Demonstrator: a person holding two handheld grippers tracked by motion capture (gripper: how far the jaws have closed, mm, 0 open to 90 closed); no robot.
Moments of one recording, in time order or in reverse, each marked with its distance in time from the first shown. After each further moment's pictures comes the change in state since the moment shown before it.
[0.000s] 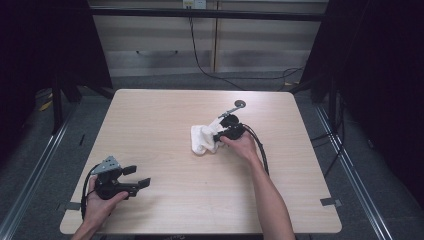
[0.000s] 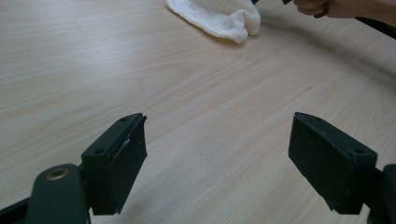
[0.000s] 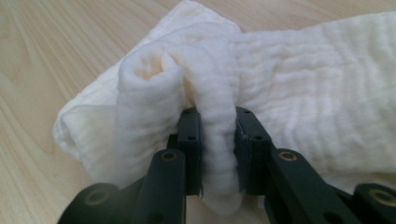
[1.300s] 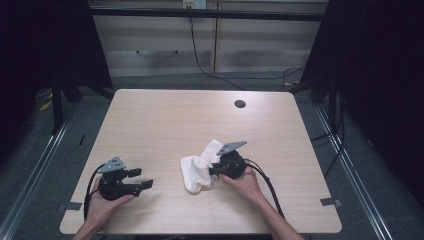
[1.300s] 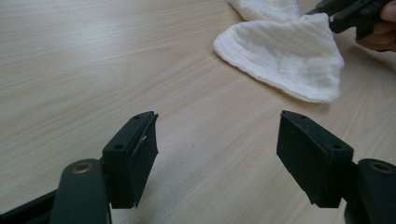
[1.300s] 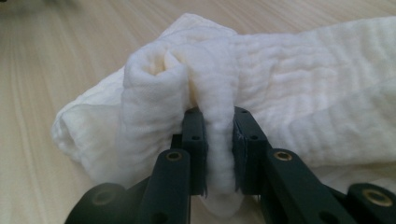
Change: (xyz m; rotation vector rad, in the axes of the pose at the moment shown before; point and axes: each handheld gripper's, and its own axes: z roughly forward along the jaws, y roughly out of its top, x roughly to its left) left arm -0.002 0.000 0.009 0.062 -0.024 0.012; right arm 0.093 -0.081 -0.033 -0.097 0.111 -0.133
